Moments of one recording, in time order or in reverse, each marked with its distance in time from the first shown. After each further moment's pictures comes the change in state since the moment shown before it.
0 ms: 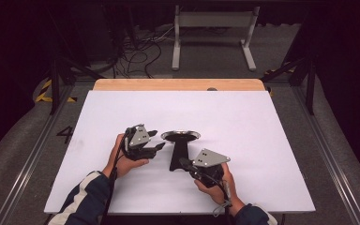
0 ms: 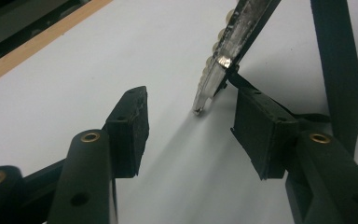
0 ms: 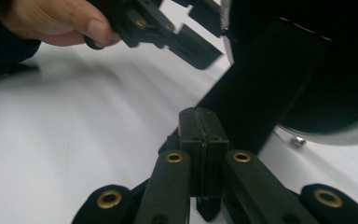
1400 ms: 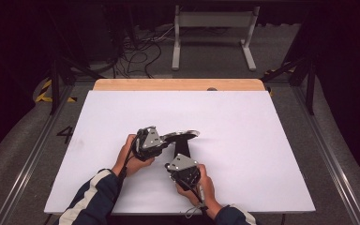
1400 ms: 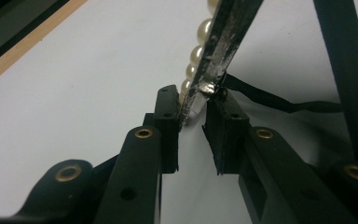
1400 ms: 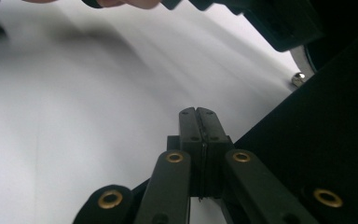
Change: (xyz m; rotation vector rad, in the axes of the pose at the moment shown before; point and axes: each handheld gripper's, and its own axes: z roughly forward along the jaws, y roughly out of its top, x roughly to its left) left arm -0.013 0.006 0.018 0.051 -0.012 0.100; right arm 0.030 -0.008 0.057 0.148 -0.071 -0.018
